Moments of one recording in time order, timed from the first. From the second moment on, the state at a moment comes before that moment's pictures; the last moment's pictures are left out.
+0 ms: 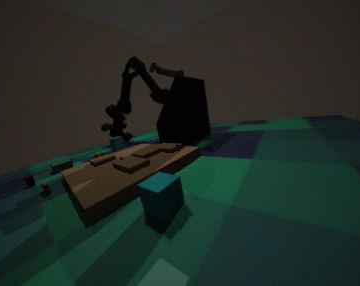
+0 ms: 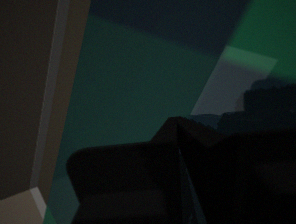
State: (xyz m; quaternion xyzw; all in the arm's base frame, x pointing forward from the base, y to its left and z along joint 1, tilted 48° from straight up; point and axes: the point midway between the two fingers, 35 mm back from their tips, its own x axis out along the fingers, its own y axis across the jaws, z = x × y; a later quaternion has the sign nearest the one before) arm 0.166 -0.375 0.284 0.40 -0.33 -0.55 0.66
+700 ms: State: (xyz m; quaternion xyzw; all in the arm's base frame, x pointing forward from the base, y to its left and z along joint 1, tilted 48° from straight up) arm 0.250 -0.325 0.249 0.40 -0.19 -0.51 0.74
